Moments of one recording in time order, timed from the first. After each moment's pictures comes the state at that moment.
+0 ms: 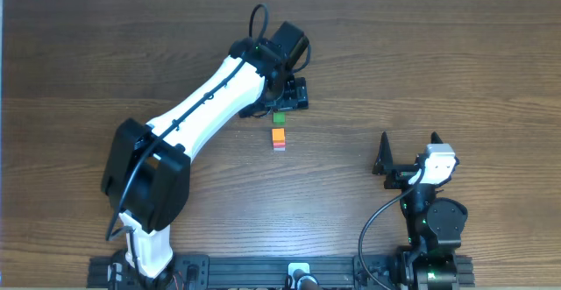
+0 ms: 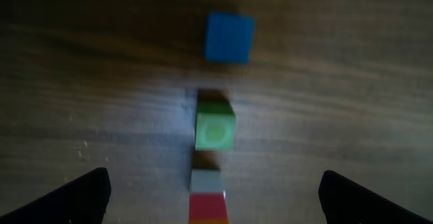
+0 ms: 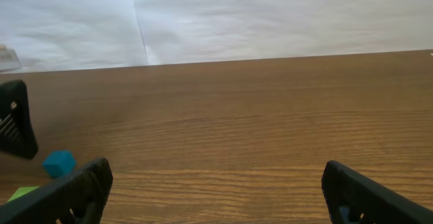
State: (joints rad) left arm -0.61 2.00 1.63 -1.01 -0.01 -0.73; right arm 0.01 0.02 0.01 -0.07 -0.02 0.07
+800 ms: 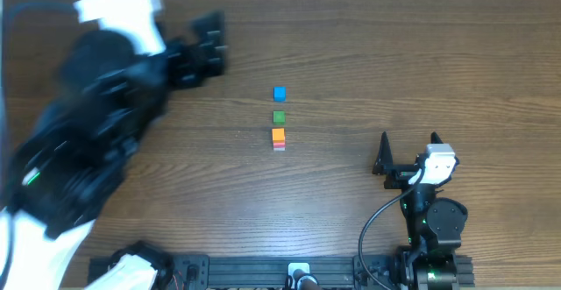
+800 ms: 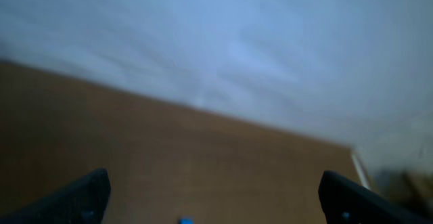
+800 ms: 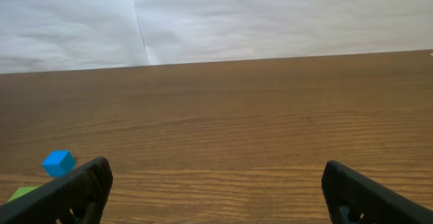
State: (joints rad) left arm -0.43 1.08 1.53 -0.74 -0.20 -0.53; right arm 0.01 0.02 0.01 -0.07 -0.02 0.08
